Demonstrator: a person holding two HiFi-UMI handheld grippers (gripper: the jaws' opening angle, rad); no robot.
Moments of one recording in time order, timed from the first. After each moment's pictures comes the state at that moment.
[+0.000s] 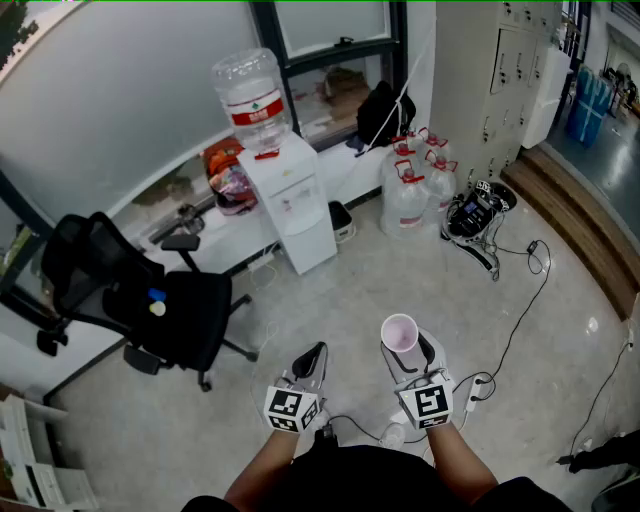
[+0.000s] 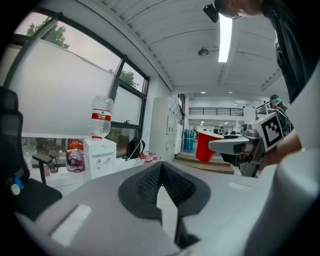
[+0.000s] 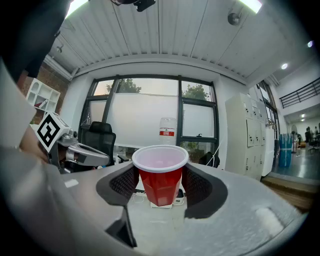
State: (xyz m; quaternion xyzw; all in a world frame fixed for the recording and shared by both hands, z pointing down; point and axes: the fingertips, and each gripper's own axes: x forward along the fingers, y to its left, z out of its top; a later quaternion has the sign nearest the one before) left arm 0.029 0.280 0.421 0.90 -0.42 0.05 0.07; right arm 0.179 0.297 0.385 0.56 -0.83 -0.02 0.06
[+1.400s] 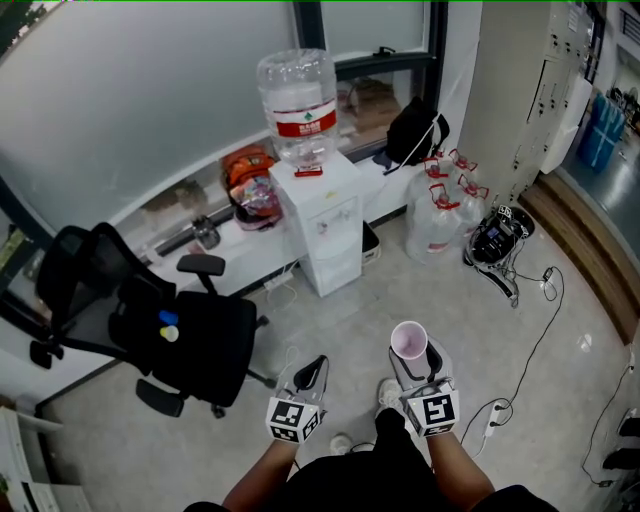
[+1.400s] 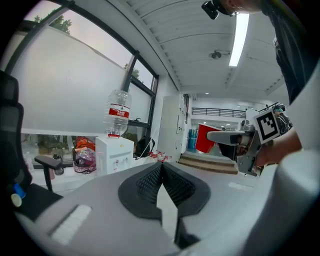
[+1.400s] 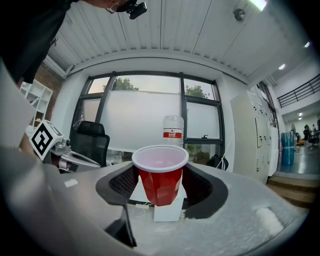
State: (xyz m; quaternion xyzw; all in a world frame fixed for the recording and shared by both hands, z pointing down) left arm -0.114 0.144 0.443 0.90 -0.42 0.06 0.09; right arm 0.052 0.152 0.381 0.57 -0.82 -0.02 0.04
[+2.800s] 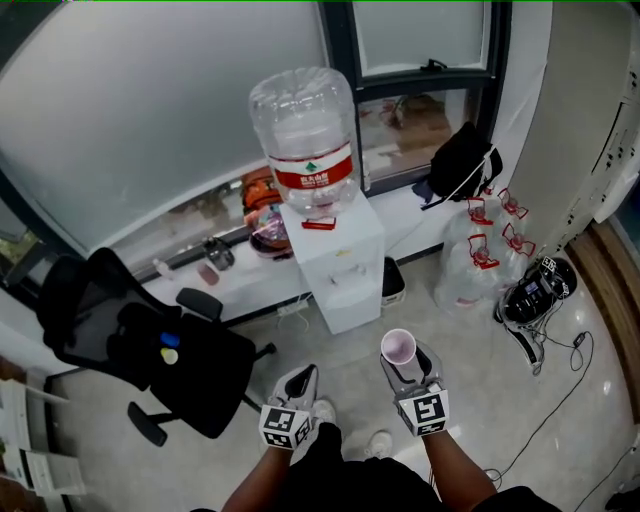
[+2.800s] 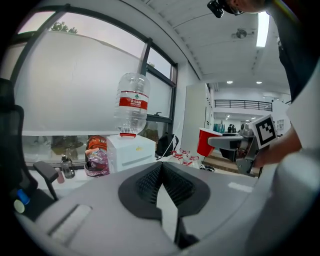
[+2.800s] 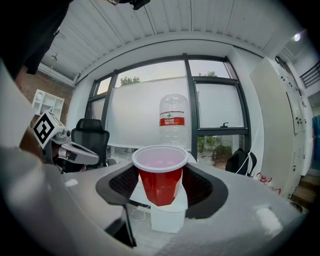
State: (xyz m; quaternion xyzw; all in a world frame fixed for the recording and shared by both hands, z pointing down) left arm -0.072 -0.082 0.453 0.84 -0.53 0.09 0.11; right arm 0.103 -0.122 0.418 0.47 -0.88 0.00 0.06
